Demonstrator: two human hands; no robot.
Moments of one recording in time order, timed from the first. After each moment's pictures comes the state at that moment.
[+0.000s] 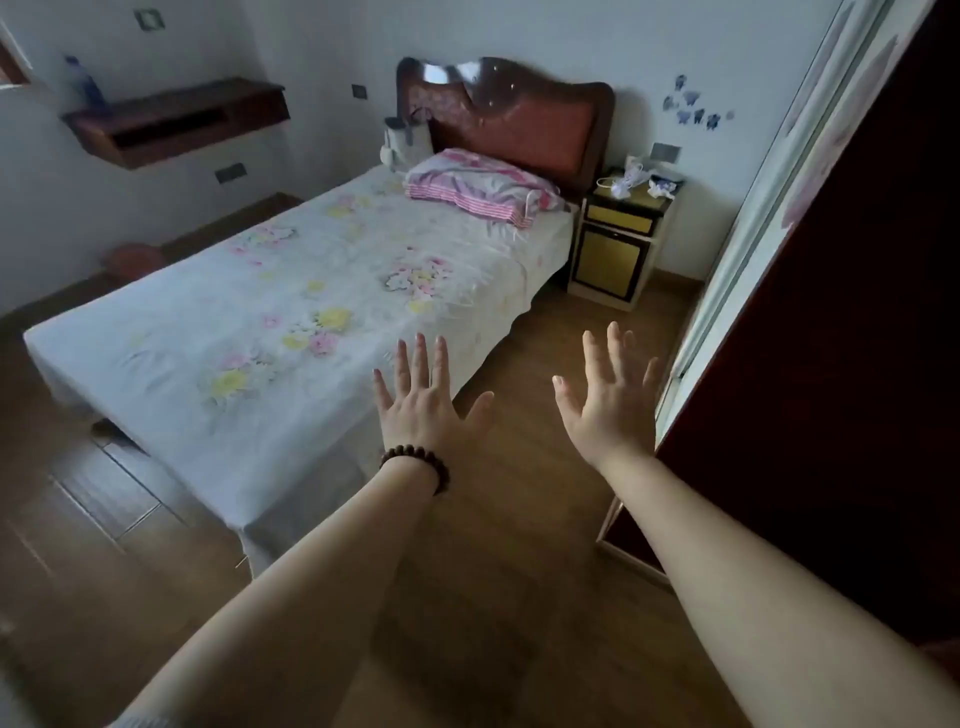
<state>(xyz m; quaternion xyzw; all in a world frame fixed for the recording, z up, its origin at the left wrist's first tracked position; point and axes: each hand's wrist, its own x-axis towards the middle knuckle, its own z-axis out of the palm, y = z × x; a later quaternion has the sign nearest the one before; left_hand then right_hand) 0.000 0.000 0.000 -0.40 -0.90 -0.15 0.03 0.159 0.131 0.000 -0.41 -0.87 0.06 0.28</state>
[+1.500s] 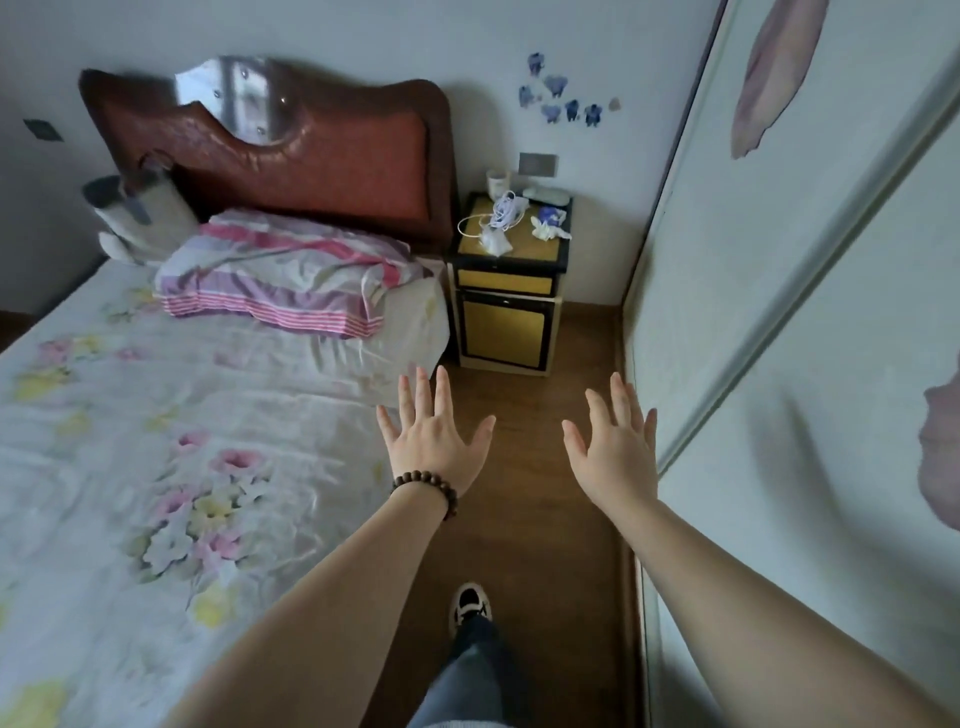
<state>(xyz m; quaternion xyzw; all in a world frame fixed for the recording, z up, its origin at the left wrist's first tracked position) -0.276 0.791 -0.077 -0.53 -0.84 -0.11 -0.05 -0.075 0.846 -0.095 -0.62 -0.77 0.06 0.15</state>
